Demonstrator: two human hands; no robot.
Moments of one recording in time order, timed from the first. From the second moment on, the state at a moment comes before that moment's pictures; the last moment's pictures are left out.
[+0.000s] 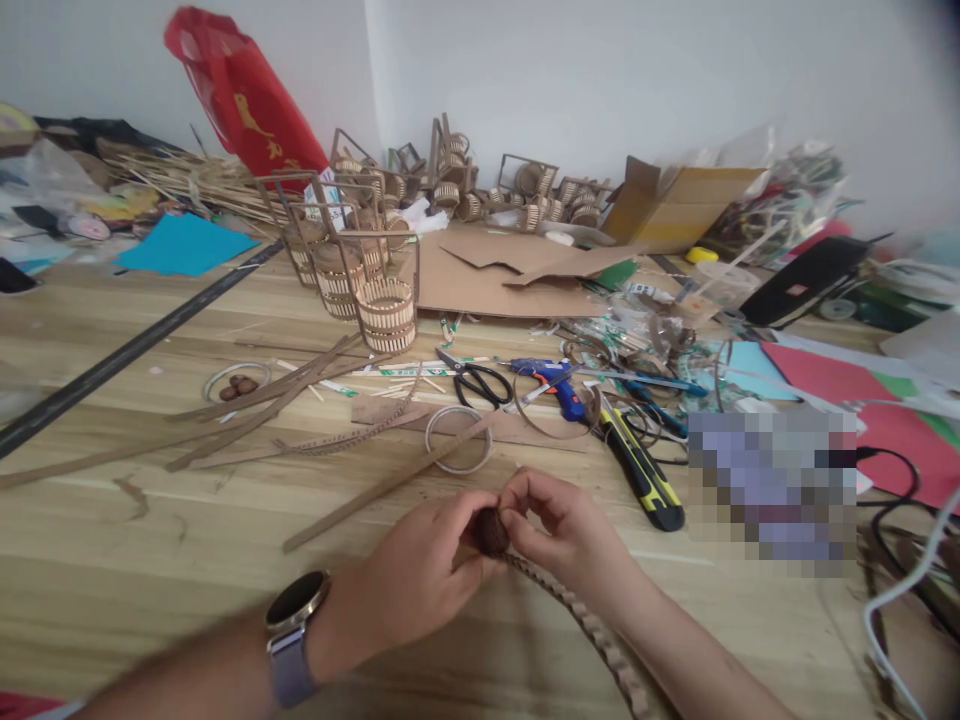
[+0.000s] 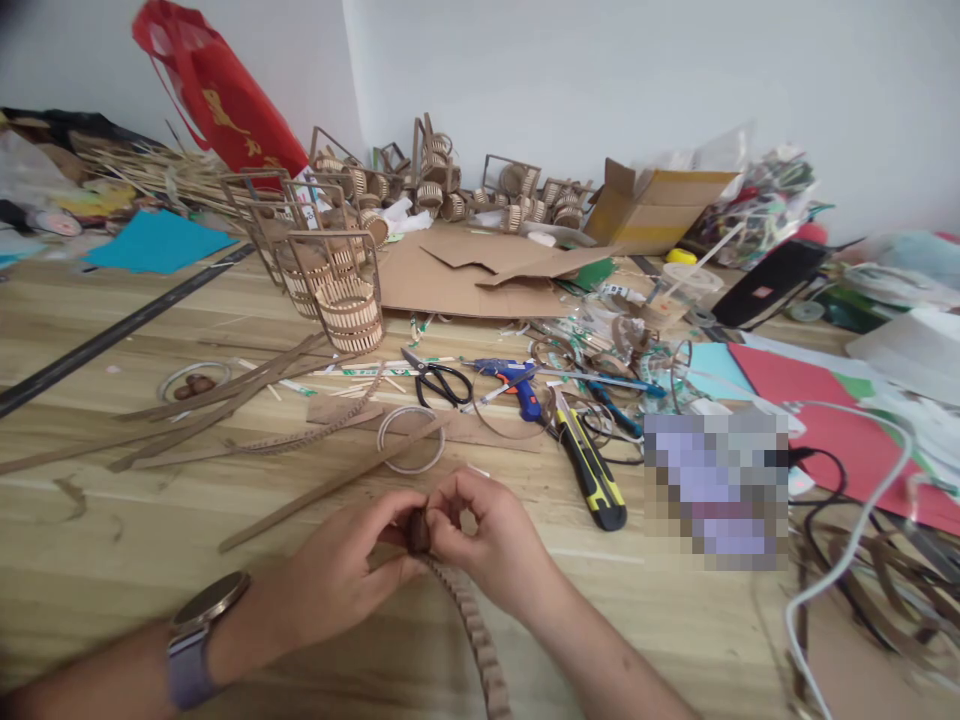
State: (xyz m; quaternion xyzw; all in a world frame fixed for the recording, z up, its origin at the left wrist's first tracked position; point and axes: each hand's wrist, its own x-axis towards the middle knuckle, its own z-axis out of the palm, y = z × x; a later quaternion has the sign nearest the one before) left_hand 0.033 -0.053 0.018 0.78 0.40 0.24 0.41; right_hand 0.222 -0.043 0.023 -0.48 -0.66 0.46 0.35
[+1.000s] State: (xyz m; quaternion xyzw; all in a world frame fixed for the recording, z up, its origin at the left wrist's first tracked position) left_hand 0.023 -0.036 0.035 0.84 0.35 0.29 0.30; right_hand 0.237 -0.023 0.003 -0.48 -0.77 0.22 0.35
